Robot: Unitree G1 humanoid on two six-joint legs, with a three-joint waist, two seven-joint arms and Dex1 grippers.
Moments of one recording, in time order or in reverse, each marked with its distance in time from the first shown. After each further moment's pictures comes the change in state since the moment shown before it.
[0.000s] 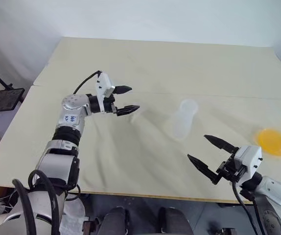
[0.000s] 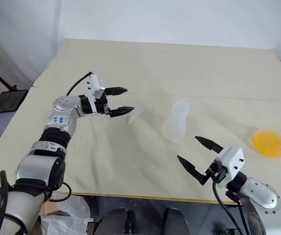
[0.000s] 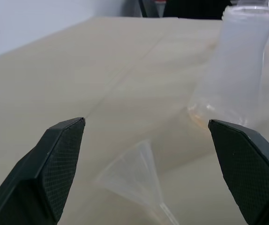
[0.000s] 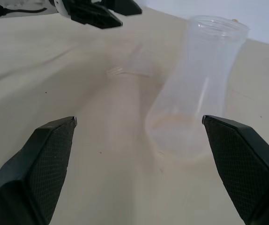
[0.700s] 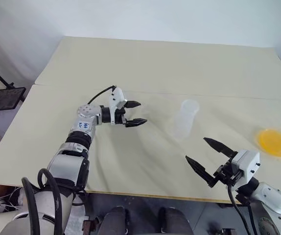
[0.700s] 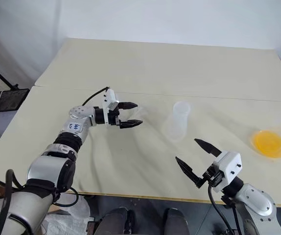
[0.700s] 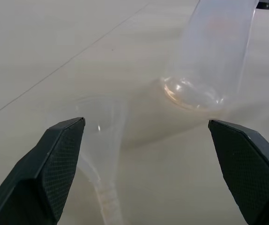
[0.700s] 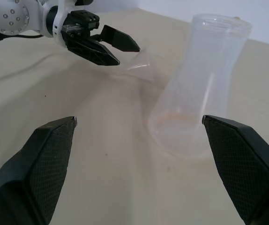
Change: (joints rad) left arm 0.044 -0.077 0.017 0.013 0.050 0.027 -0.033; right arm 0.041 0.043 0.026 -0.043 -0.030 -0.013 -0.050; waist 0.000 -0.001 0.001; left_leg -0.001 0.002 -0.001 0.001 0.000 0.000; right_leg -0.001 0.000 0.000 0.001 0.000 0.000
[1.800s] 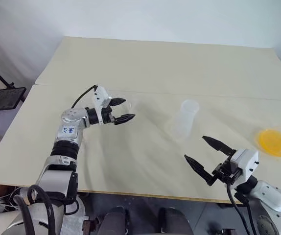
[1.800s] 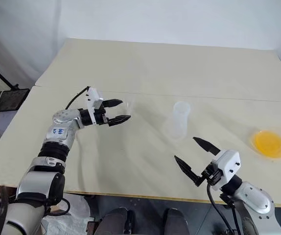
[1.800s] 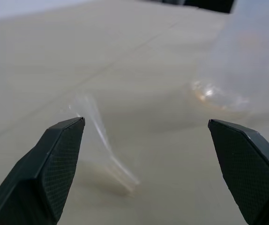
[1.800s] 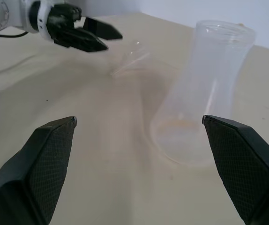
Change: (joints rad) left arm 0.172 0.091 0.042 -0.302 -0.049 0.226 0.156; right arm -0.024 0.000 0.010 0.007 0.000 0.000 0.000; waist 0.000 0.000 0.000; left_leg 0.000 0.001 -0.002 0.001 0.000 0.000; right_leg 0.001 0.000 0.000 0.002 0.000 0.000
